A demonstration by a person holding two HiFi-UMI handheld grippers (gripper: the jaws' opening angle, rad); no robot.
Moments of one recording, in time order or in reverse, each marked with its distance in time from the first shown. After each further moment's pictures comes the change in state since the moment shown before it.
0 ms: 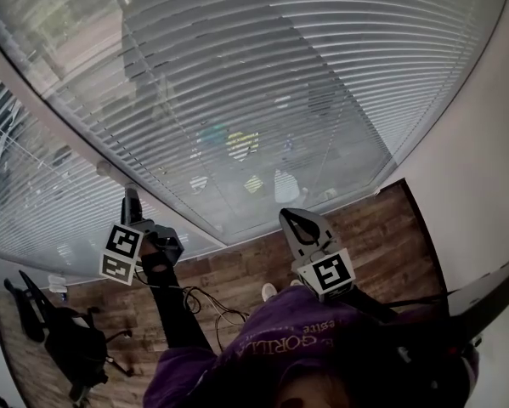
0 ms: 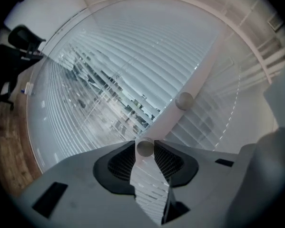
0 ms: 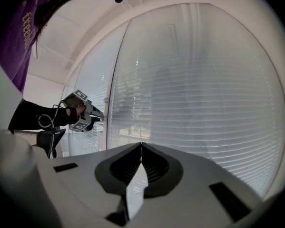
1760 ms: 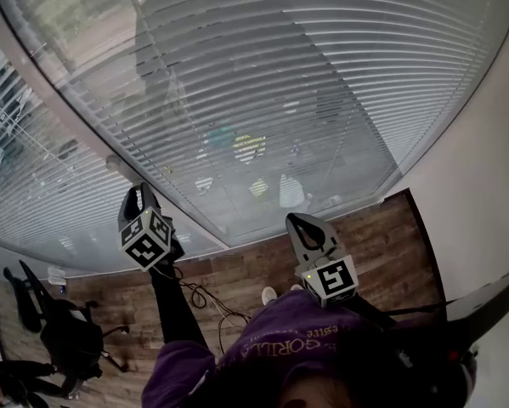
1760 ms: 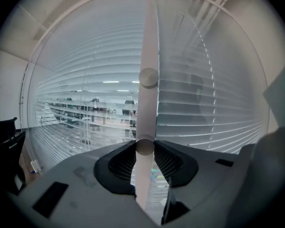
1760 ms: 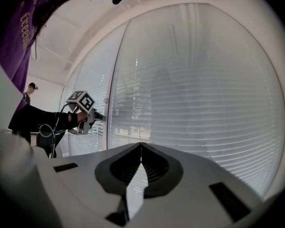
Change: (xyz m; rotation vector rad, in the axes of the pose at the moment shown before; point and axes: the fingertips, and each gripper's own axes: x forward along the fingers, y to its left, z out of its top) left arm 0.011 -0.010 -0.010 0.665 0.064 0.076; right arm -0.005 0.002 -0.006 0.036 0.030 -0.003
